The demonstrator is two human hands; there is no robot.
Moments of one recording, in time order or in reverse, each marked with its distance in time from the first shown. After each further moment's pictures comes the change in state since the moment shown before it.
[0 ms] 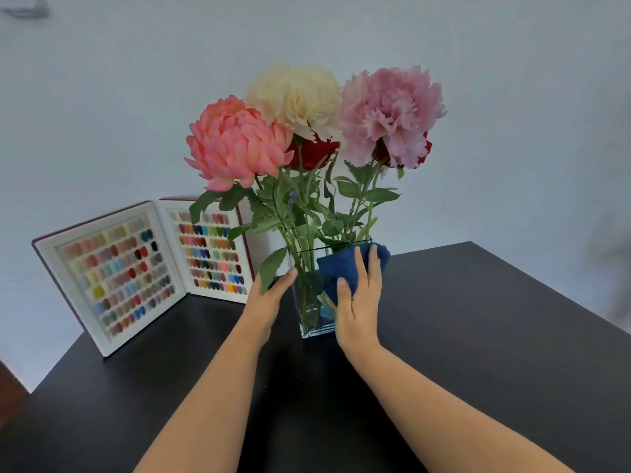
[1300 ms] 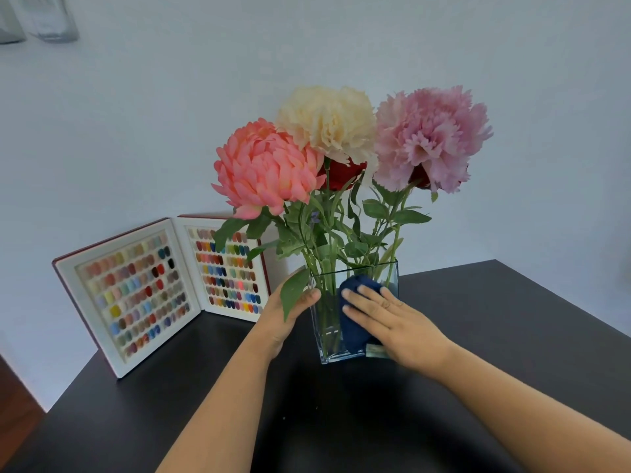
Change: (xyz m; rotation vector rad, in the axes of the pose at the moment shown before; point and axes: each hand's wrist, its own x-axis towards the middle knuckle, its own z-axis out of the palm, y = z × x) left_hand 0.020 0.007 -0.012 0.054 -0.222 -0.022; right_hand 0.045 0.027 -0.058 -0.845 -0.649 -0.937
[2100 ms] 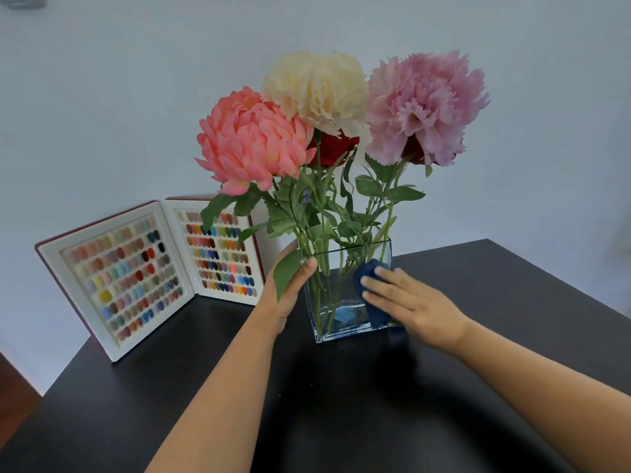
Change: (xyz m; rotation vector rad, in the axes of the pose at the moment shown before) left_hand 0.002 0.005 0.017 0.005 0.095 0.079; right_hand -0.029 0.021 -0.008 0.000 0.108 -0.100
